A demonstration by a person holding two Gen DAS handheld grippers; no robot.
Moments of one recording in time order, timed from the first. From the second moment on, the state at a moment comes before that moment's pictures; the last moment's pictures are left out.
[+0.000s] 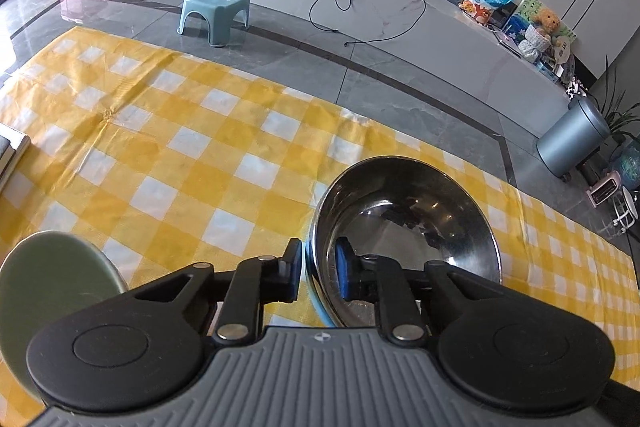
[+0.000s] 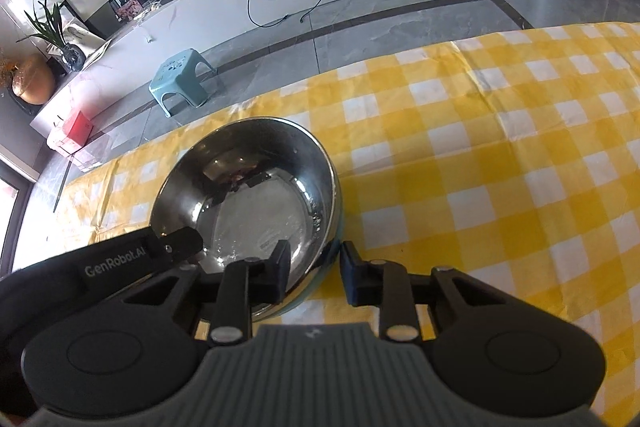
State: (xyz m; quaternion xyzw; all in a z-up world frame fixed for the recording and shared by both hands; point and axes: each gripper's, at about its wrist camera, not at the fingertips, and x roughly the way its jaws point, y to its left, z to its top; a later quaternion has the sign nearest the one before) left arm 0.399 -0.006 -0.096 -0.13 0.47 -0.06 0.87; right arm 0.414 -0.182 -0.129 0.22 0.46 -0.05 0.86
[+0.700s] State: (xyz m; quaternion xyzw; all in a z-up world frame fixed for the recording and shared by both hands) left arm 0.317 -0.004 -0.033 -0.12 0.45 -0.06 0.89; right arm 0.336 -0.186 -0.082 0.24 0.44 -0.04 0.87
